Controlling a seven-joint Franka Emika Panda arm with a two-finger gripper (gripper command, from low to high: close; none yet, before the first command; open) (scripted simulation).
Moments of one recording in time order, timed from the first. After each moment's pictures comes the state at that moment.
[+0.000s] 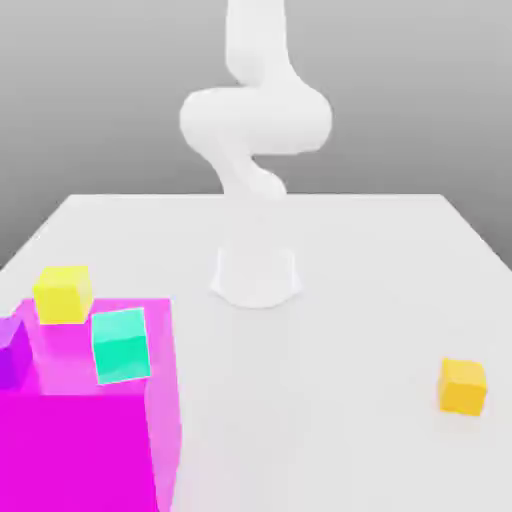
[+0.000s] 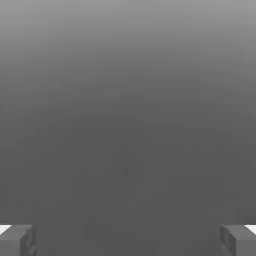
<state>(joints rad) 0.05 -0.71 0.02 -2.33 0.00 2.35 0.74</state>
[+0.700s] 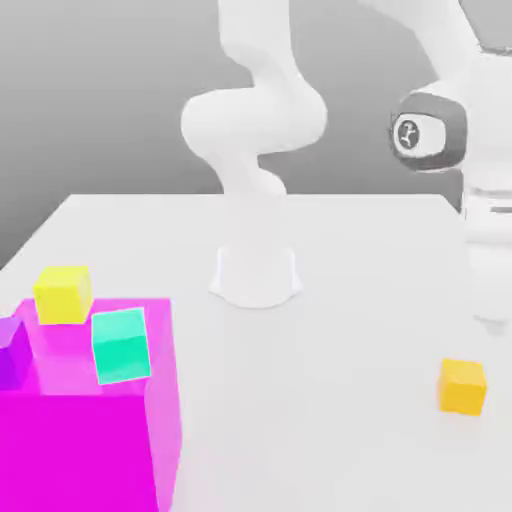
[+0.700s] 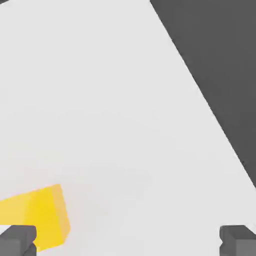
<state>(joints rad) 0.47 0.06 0.24 -2.60 -0.06 2.73 0.30</state>
